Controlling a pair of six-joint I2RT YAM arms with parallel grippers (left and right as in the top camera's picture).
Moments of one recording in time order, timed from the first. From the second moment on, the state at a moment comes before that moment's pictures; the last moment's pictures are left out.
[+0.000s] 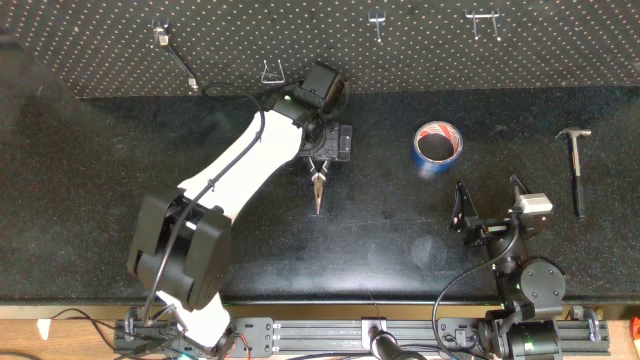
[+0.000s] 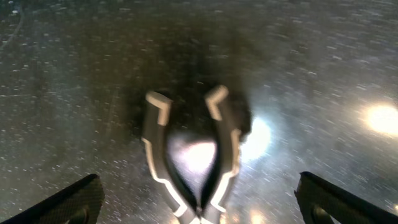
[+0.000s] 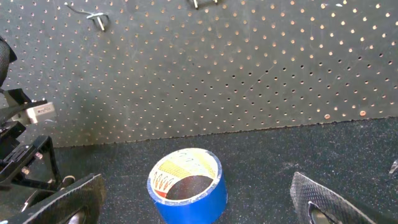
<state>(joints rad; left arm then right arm) -0.48 1.90 1.40 -0.86 -0.02 -0.43 0.07 0.01 0.01 -0.06 -0.08 0.20</state>
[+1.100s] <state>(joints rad) -0.47 1.98 1.40 -0.86 -0.03 -0.53 0.07 0.01 0.01 -0.06 -0.08 0.20</state>
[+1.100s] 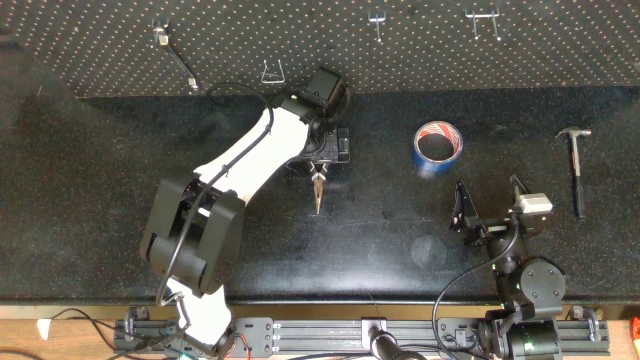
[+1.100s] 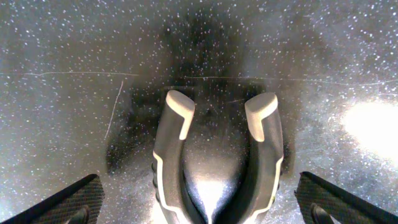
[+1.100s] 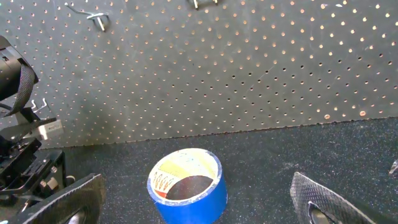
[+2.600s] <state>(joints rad) -0.41 1.17 0.99 -0.65 -0.30 -0.55 0.07 0.01 0.01 -0.06 -0.08 0.20</state>
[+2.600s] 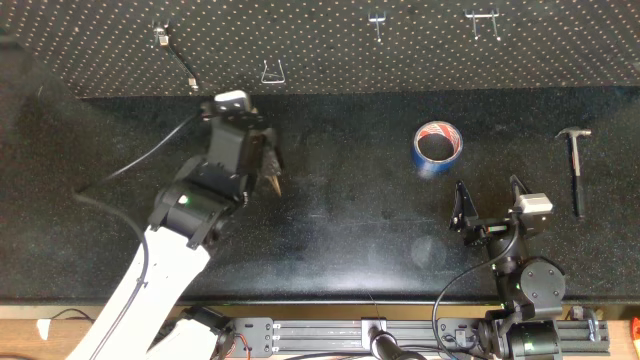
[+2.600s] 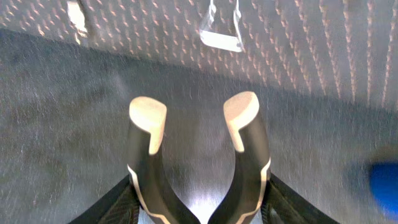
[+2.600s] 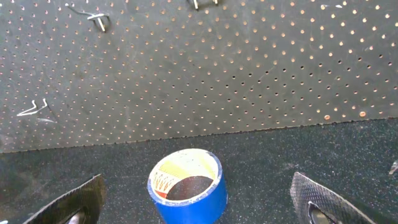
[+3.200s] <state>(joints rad) -0.36 1.52 0.92 0.44 -0.45 -0.06 0.07 0.01 0.01 -0.06 -0.08 0.20</state>
